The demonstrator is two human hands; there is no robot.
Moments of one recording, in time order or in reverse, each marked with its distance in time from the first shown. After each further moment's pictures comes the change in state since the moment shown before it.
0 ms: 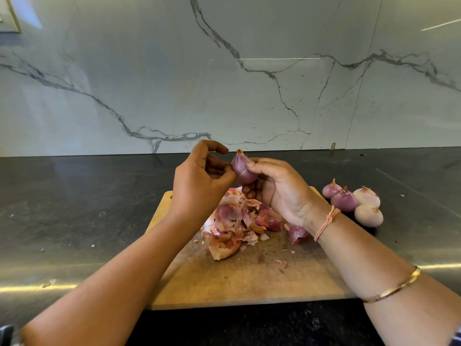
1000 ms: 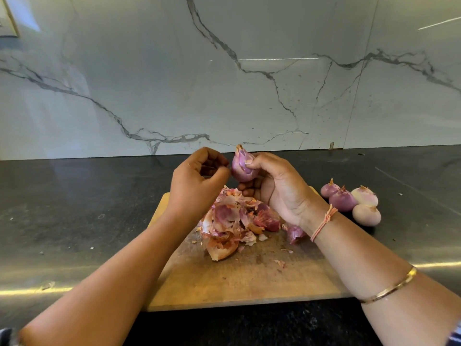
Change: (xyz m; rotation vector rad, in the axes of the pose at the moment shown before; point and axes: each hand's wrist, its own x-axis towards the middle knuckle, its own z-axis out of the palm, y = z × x) left_hand 0.003 -0.001 -0.002 0.004 -0.024 -0.065; right_hand 0.001 -0.003 -0.001 0.095 0.024 -0.001
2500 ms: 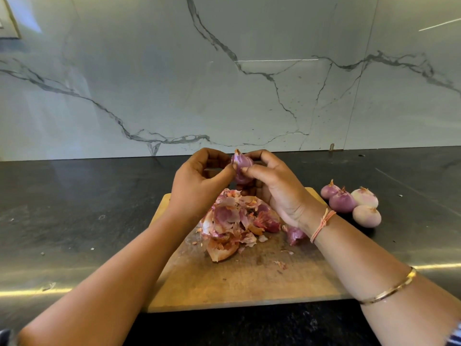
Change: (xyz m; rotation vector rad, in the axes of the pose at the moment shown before) left_hand -0.002 0.005 -0.001 -0.113 -0.060 -0.079; right_hand 0.004 0.009 -0.006 -0.184 0.015 -0.120
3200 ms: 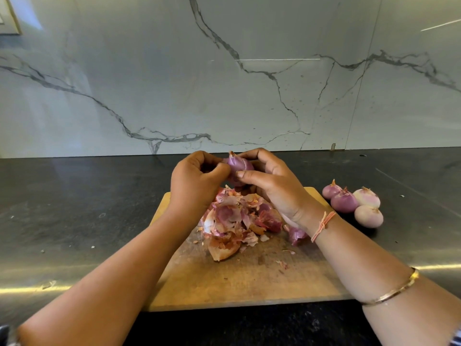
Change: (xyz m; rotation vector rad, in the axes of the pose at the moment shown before) left_hand 0.007 -0.003 0.002 0.124 0.152 -0.061; right_hand -0.005 -0.003 0.002 -0.120 -0.083 -0.079
